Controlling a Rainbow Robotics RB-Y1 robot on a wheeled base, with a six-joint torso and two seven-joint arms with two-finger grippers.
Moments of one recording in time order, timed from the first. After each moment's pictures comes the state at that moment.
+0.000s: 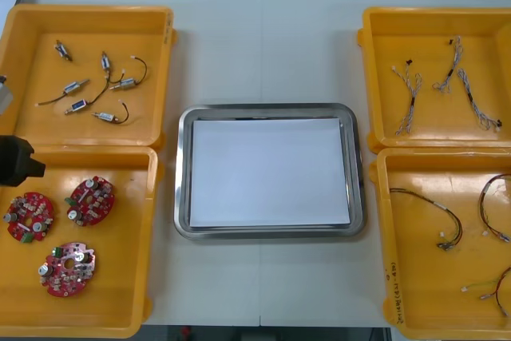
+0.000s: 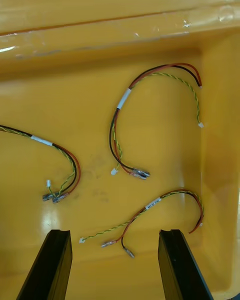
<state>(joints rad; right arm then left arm) 0.03 -0.65 -0.49 -2.27 -0.73 1.92 1.37 -0.16 0.68 0.37 -2.16 0.81 1.91 -1.40</state>
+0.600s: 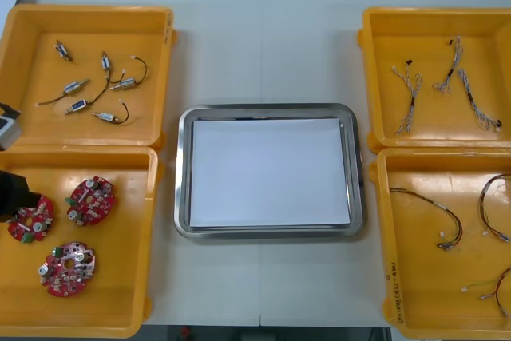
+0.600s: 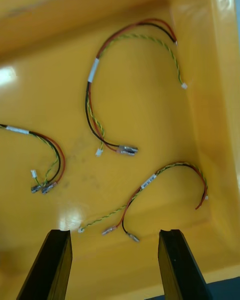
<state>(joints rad) 0.11 -0.53 -0.61 -2.28 -0.72 1.92 1.37 0.02 0.72 0.37 -2.16 0.87 1.75 -1.66</state>
